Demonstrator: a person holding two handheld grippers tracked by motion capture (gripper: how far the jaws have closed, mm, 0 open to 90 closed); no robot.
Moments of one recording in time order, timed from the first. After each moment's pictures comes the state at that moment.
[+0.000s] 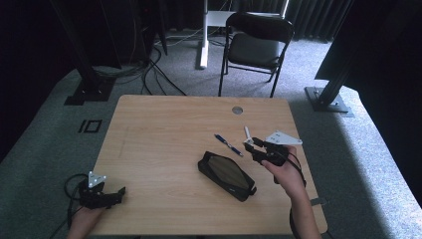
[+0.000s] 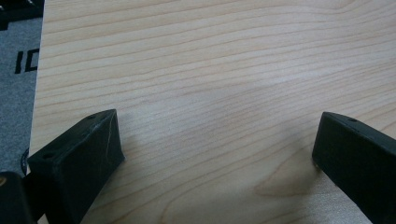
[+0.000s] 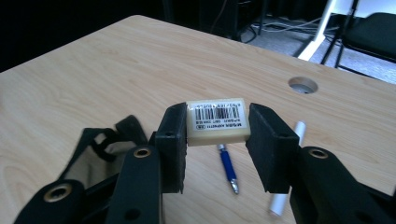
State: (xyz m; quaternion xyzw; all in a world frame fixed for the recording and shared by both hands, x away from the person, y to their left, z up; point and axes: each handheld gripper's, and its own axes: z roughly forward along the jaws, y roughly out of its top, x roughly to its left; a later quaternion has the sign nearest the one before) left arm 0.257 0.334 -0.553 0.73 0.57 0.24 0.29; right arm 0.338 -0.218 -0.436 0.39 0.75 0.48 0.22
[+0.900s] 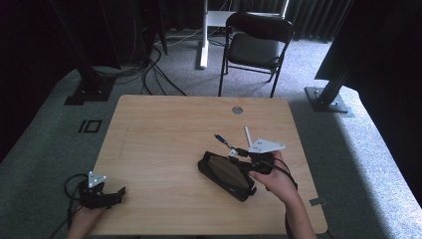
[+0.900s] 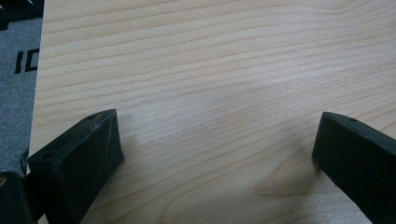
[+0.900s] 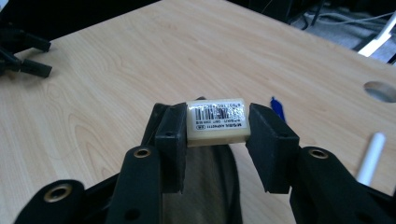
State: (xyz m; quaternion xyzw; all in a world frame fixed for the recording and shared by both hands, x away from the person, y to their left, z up) left arm 0.257 0.334 -0.553 0.73 0.57 0.24 0.29; right arm 0.318 -0.178 -0.435 0.32 0.81 0.47 0.16
